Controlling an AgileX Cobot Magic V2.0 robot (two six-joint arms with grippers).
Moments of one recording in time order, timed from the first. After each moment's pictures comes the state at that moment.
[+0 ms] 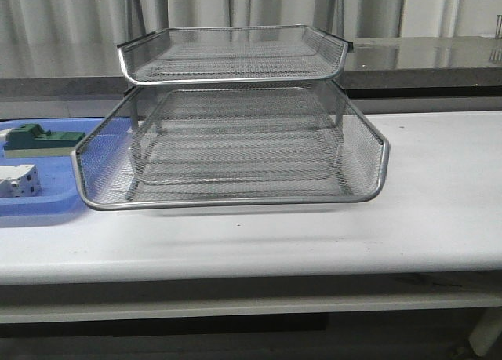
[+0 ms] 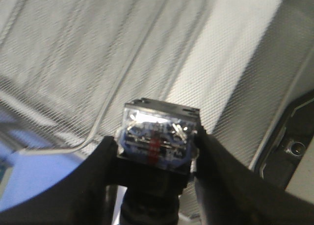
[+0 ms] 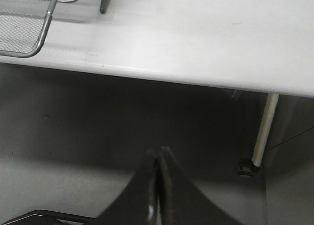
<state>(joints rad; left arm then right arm) -0.51 1.70 -1.82 -0.04 1.27 0.56 0.15 0.42 -0.67 -0.05 1.03 0.02</state>
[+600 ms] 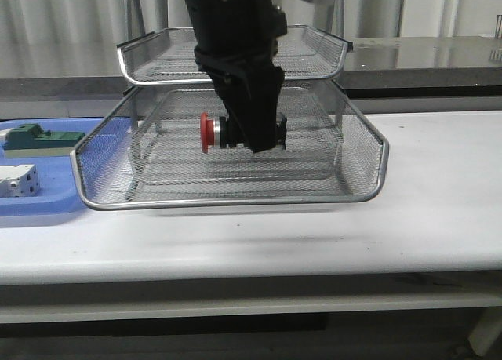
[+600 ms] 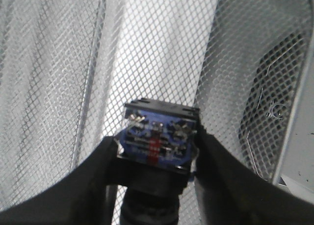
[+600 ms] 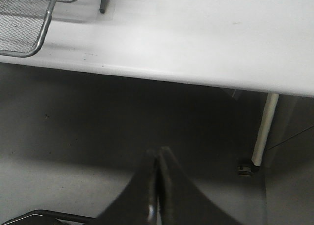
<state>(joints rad) -0.65 2.02 -1.81 -0.02 1.14 0.61 0.15 0.42 -0.67 -0.05 1.03 0.02</state>
